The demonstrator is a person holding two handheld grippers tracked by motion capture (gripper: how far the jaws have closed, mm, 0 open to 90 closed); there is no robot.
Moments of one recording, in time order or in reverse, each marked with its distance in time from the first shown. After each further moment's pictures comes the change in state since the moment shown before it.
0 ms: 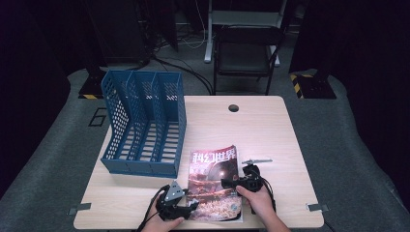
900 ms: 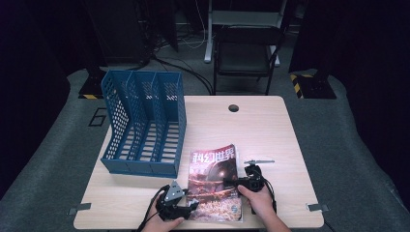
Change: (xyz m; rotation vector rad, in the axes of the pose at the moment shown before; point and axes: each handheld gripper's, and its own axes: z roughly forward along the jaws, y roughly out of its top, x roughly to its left) left arm 0.001 0.000 -0.001 0.010 -0.012 0.001; right arm -0.007 -0.002 -0.002 -0.030 0.032 0.037
